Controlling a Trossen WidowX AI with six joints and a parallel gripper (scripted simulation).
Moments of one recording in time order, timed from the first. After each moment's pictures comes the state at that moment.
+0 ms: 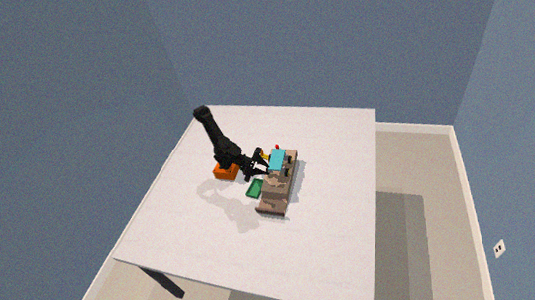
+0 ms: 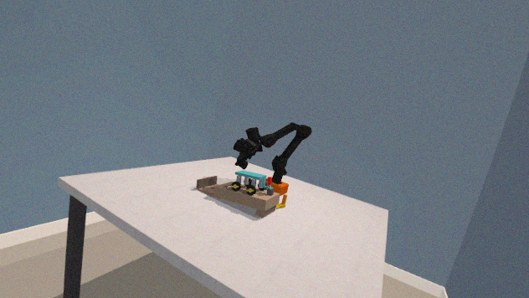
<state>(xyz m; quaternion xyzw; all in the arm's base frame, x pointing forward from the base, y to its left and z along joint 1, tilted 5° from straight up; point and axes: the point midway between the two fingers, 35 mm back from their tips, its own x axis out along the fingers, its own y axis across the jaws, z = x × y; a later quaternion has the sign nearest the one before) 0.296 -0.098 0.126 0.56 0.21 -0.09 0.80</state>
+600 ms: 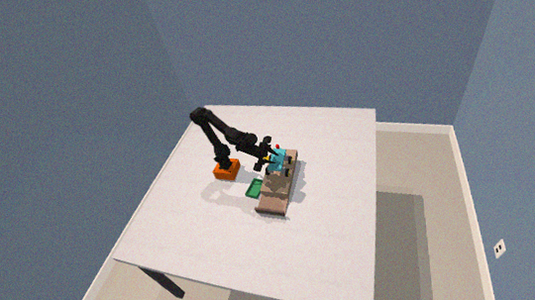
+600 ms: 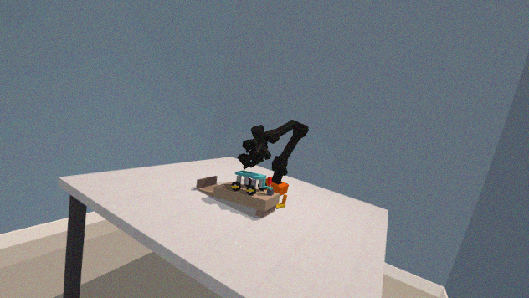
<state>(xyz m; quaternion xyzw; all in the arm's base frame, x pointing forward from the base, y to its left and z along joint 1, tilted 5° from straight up) 0.322 -0.018 0.135 0.28 0.33 0.03 0.90</state>
